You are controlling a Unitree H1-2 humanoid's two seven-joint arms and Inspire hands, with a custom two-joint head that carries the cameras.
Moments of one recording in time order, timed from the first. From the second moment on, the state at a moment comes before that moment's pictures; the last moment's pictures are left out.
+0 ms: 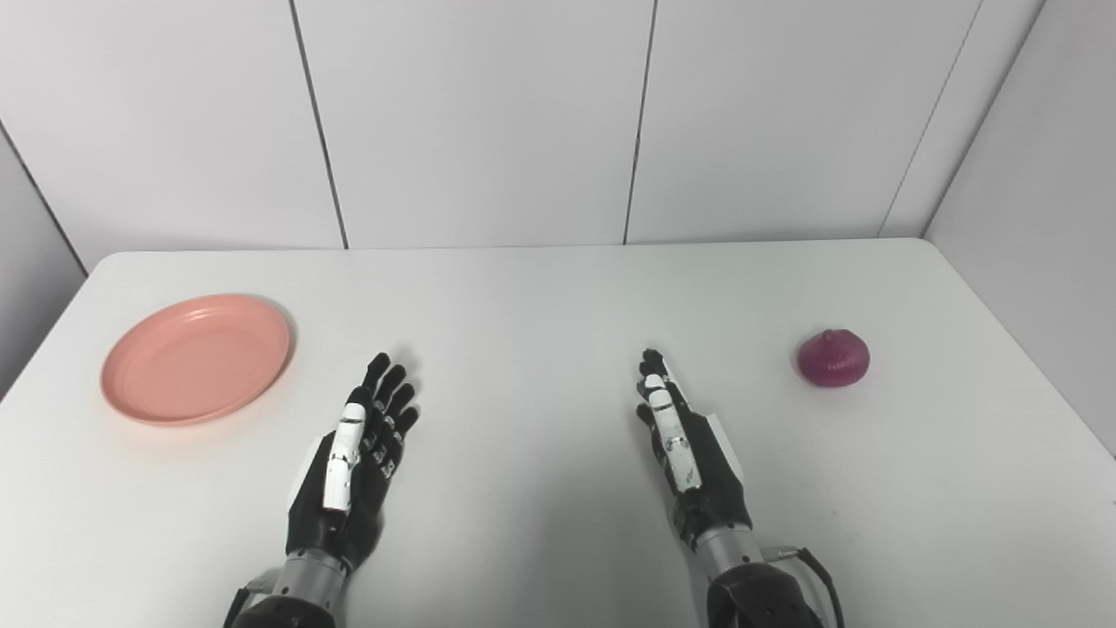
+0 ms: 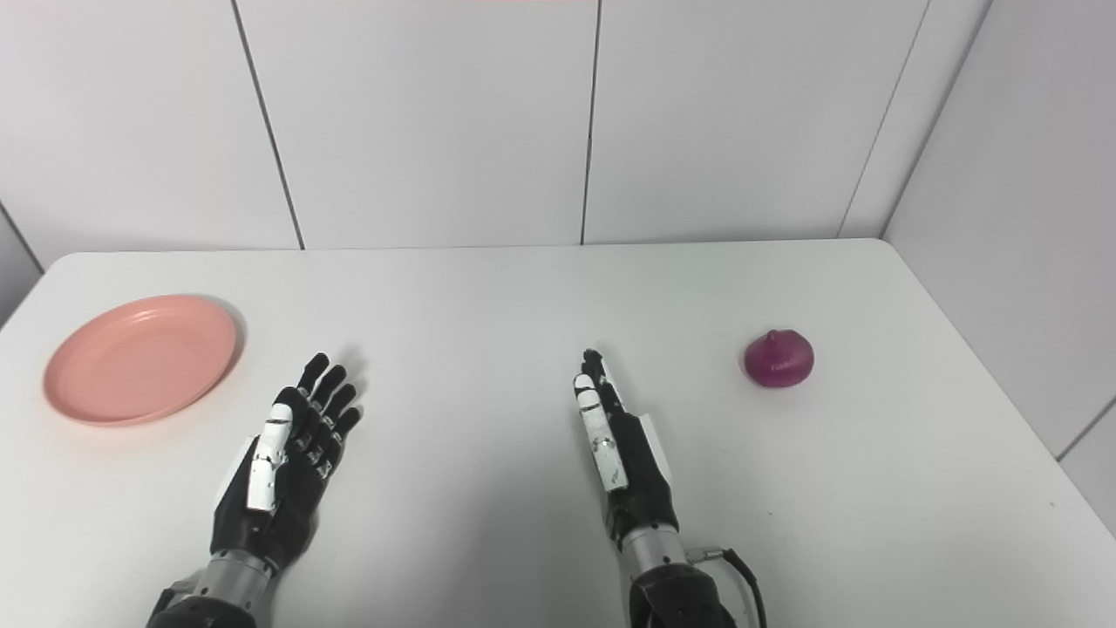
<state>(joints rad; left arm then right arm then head) 0.01 -0.03 0.01 -0.07 -0.24 0.12 -0.23 0.02 0.08 0.10 -0.19 -0.01 0.23 -0.01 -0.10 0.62</state>
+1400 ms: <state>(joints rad) 0.01 -0.03 0.01 -0.07 -0.24 0.12 -0.22 0.02 0.08 0.10 -0.19 -0.01 0.23 -0.01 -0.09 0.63</state>
